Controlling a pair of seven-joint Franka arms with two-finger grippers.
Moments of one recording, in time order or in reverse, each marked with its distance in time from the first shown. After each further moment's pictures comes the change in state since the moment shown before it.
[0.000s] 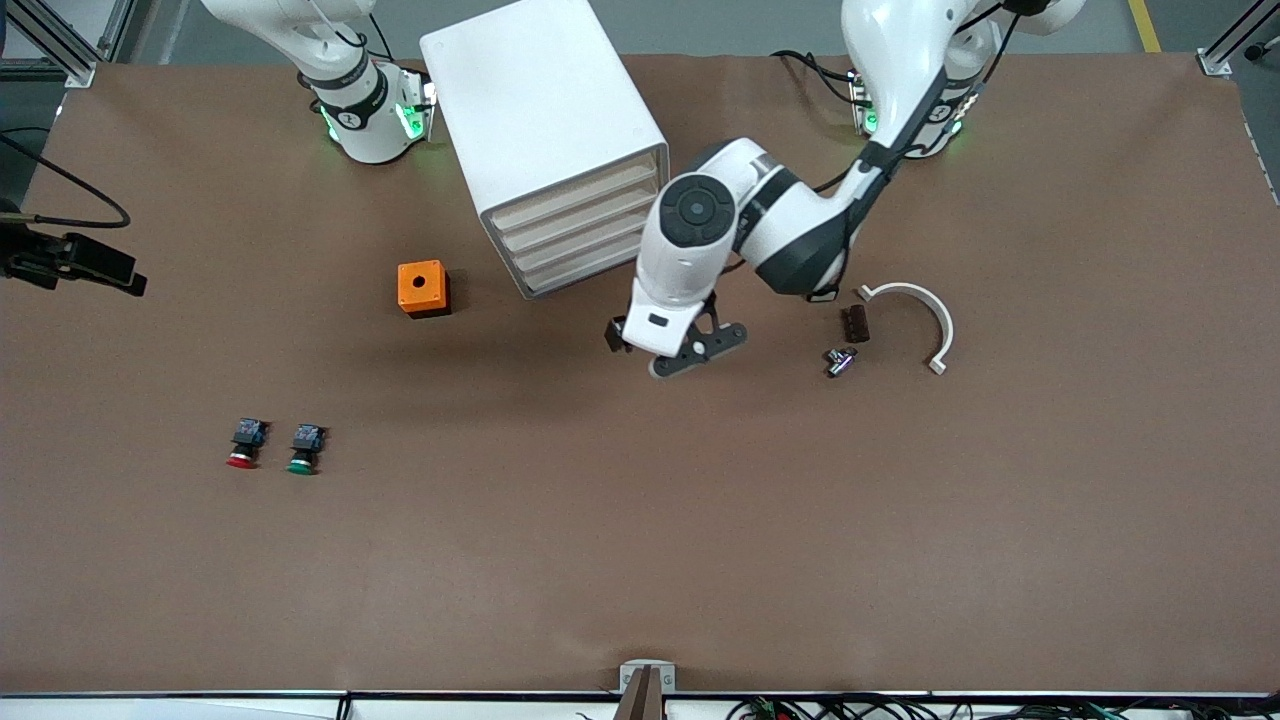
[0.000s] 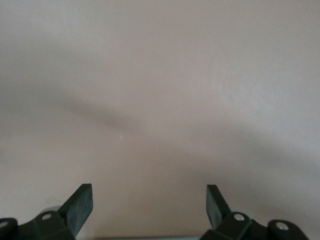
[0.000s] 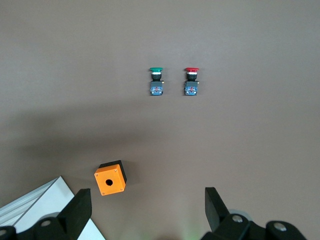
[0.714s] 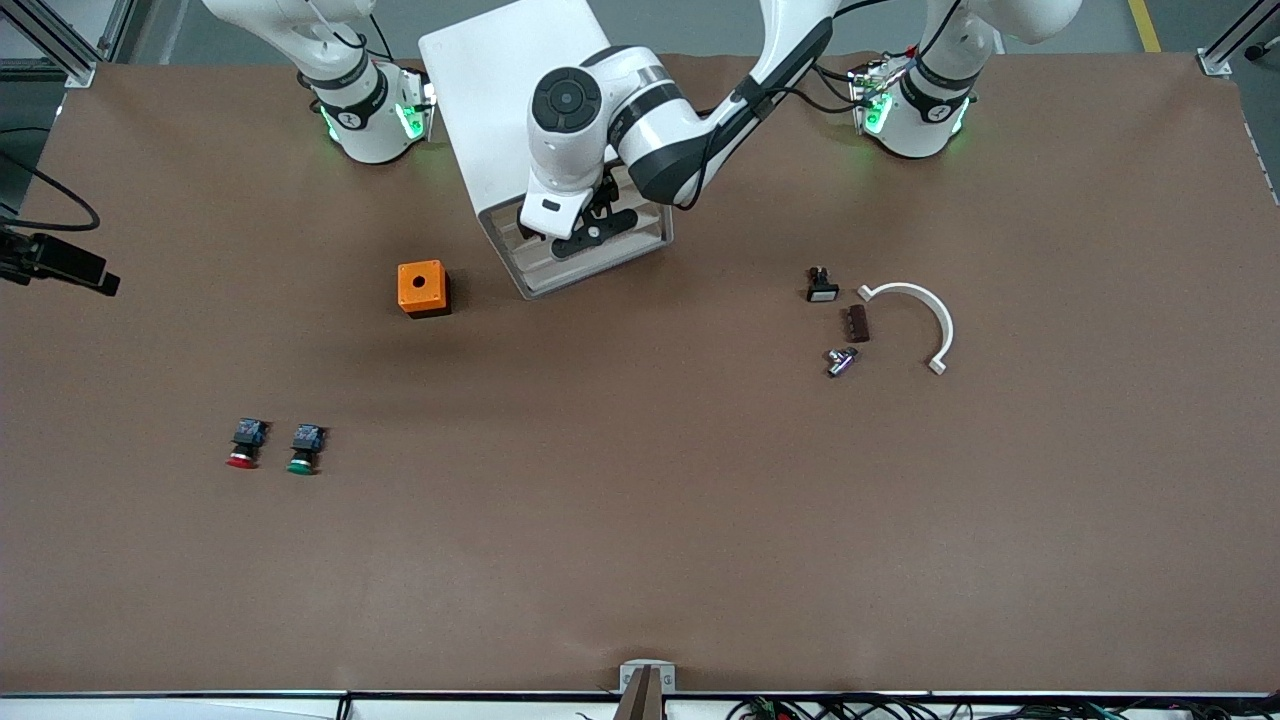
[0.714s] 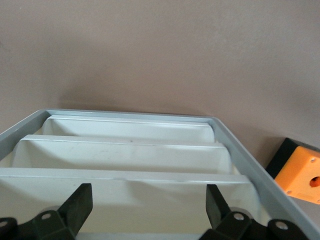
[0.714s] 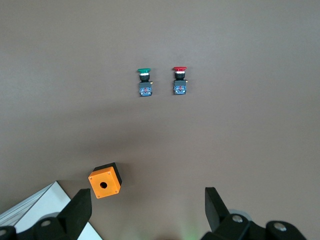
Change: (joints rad) left arm -0.293 0.023 -0.019 -0.006 -0.132 0.007 -0.295; right arm -0.035 -0.002 -0.017 0.000 -0.001 -0.001 0.001
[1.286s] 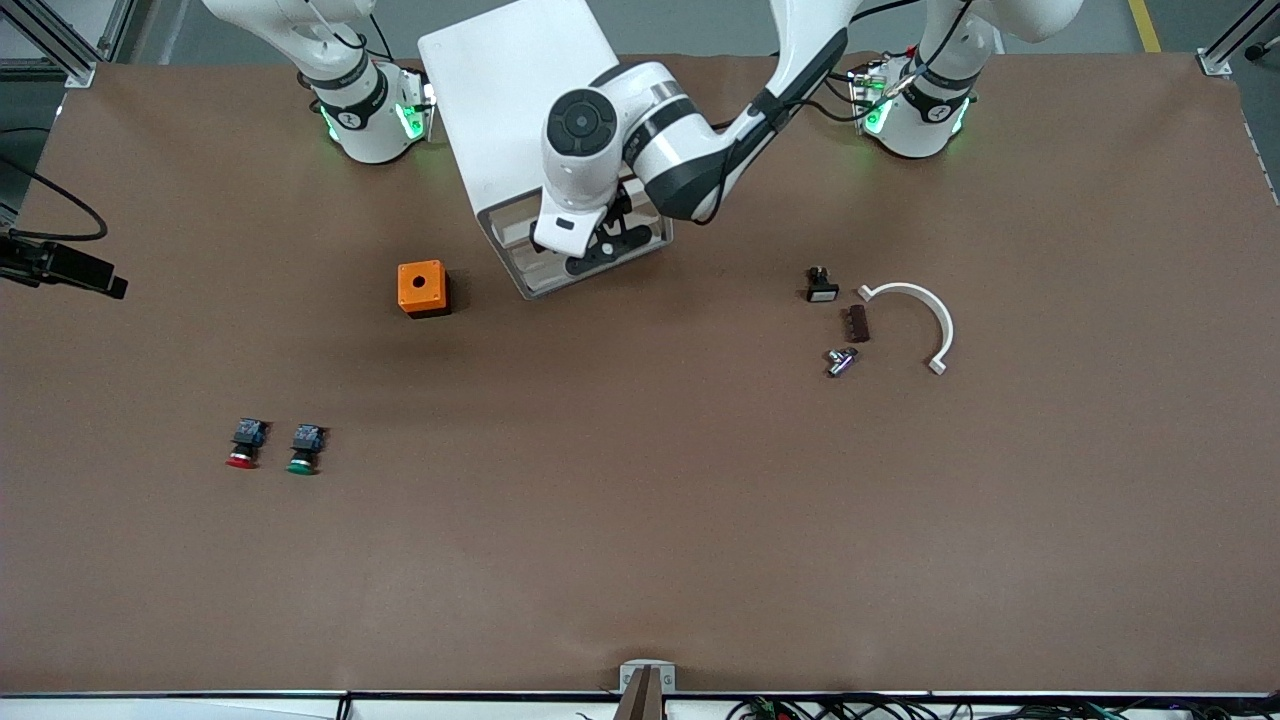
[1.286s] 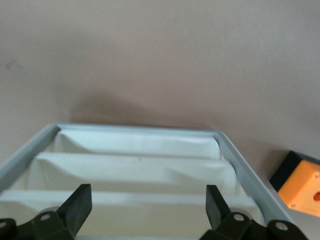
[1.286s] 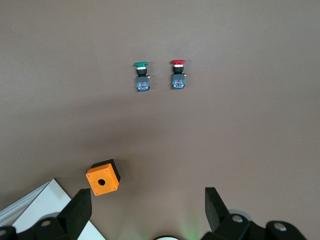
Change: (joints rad) left arm 0.027 0.000 -0.012 0.002 -0.005 -0.030 0.020; right arm 0.000 0.009 -0.008 -0.014 0.000 -0.006 0.003
